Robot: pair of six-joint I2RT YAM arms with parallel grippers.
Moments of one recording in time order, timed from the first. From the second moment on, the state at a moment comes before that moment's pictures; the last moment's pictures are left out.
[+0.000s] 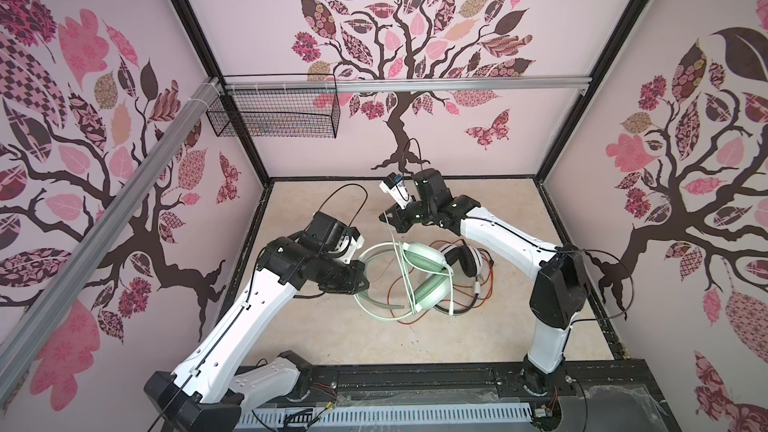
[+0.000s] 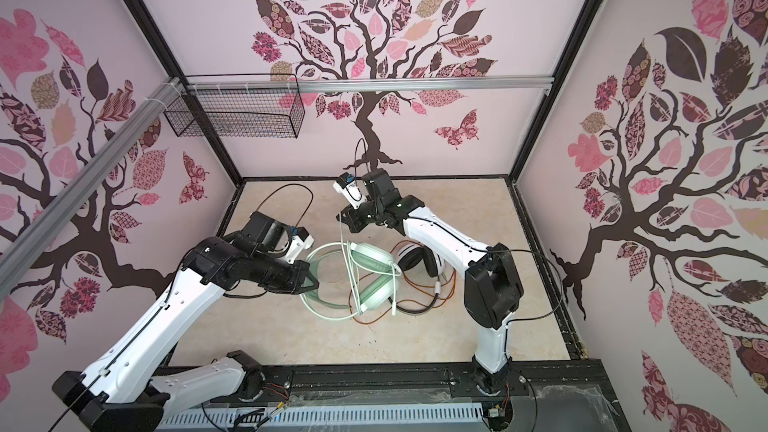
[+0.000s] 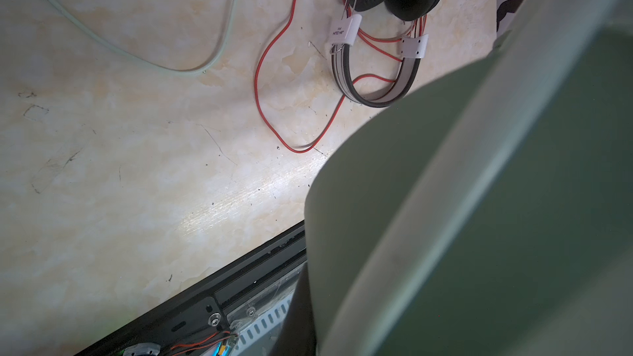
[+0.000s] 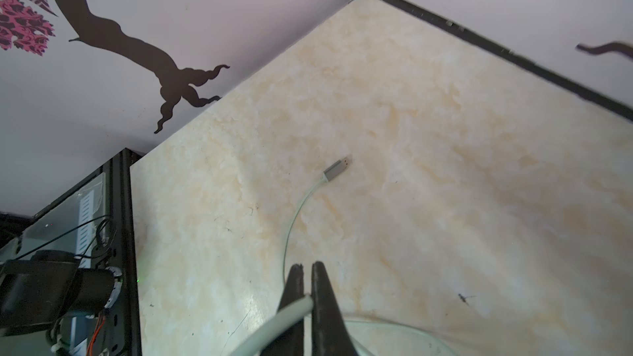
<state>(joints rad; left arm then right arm) -0.52 1.13 1.30 -1.28 0.41 -0.37 0.66 1.85 1.61 -0.36 -0.48 0.04</state>
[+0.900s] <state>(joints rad) -0.52 1.28 1.76 -1.41 0.37 -0.36 0.59 1.72 0.95 0.33 -0.67 0.31</state>
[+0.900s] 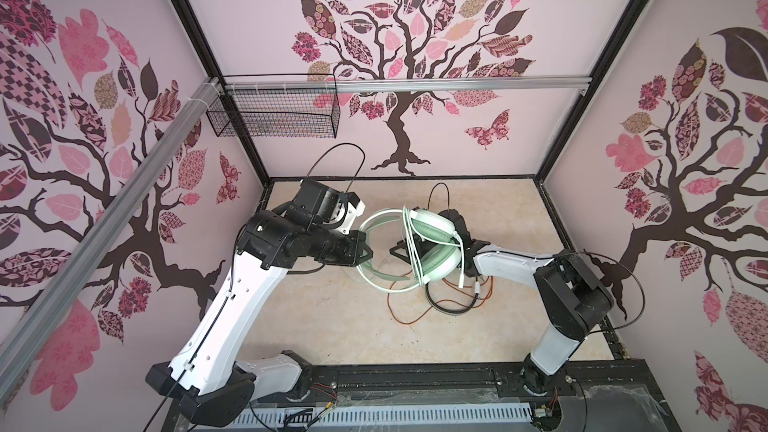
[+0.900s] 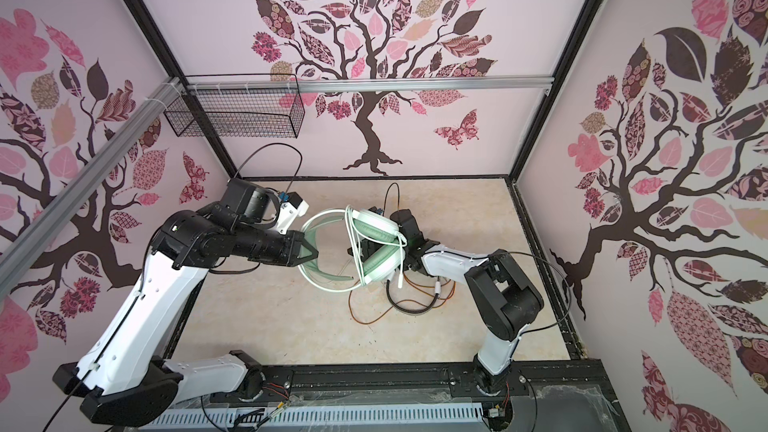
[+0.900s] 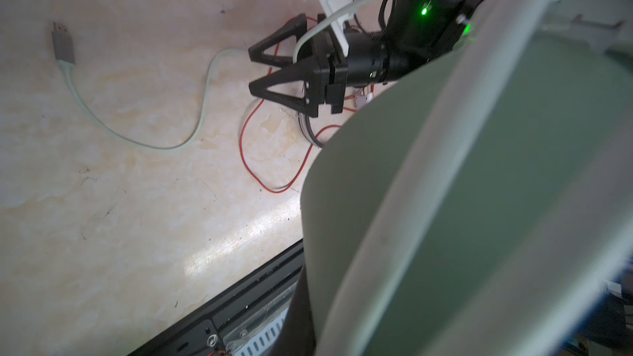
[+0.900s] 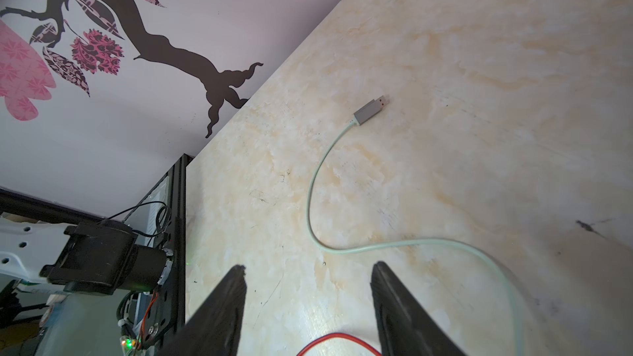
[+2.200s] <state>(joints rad) -0.39 1.56 2.16 -1.41 0.46 -0.40 0.60 1.73 0.66 0.91 -0.51 0.53</state>
